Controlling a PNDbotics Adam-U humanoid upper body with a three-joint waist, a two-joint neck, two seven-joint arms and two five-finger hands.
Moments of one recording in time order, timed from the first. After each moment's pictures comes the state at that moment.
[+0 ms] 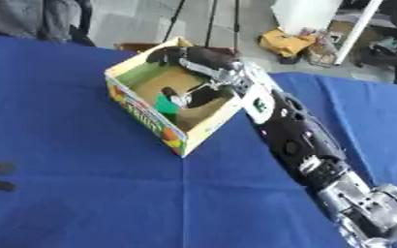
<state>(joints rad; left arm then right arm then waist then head) -0.34 0.28 -0.10 -1.59 0.16 -0.16 -0.27 -0.98 -0.37 0.10 -1.07 0.70 -0.60 0.31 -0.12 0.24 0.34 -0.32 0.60</state>
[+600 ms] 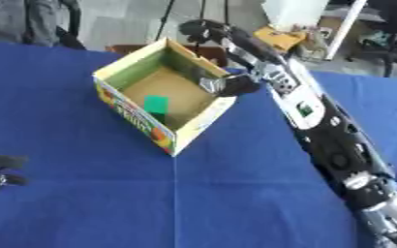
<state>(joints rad) -0.32 0.28 -0.07 -1.59 0.16 -0.16 -0.24 -0.76 -0.45 0.09 -1.39 0.50 -0.56 0.20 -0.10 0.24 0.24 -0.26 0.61</state>
